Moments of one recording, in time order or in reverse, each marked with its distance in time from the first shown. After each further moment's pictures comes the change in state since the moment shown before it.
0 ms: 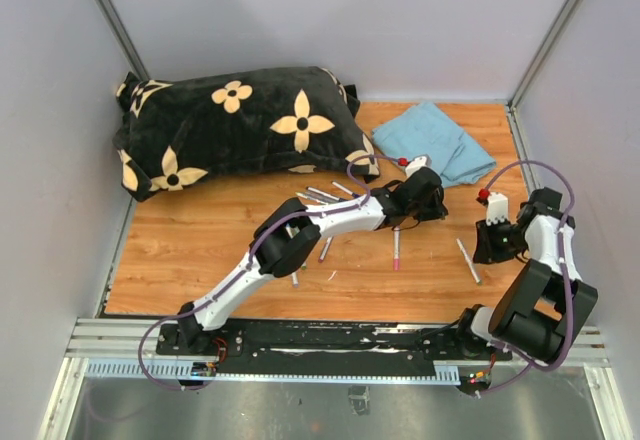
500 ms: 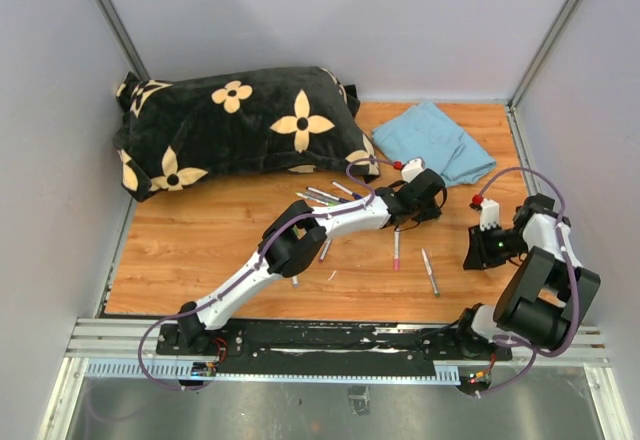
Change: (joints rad) left arm -0.003 0.149 0.212 -0.176 -0.091 -0.091; right arm 0.002 0.085 -0.053 -0.023 -0.071 -0.072
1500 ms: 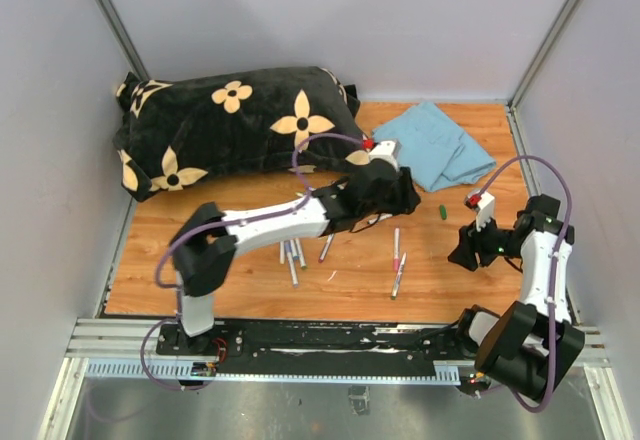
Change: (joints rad) left arm -0.002 -0.645 -0.635 0.191 -0.036 0.326; right arm 0.033 -0.290 0.018 -0.178 -0.293 -0.219
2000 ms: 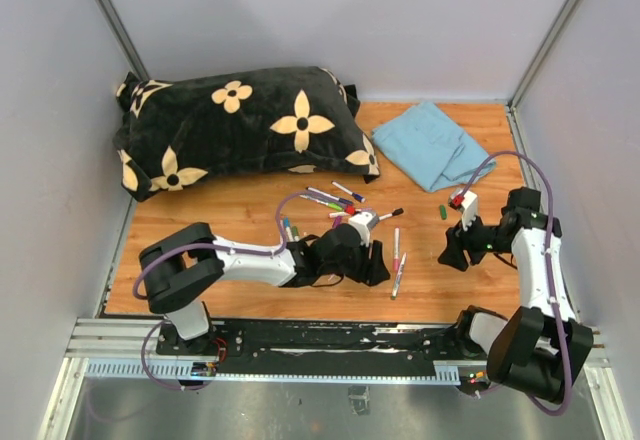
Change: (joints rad) left arm -0.091 -0.303 -0.747 0.376 0.242 0.060; right arm 0.159 0.002 0.000 0.033 0.024 0.036
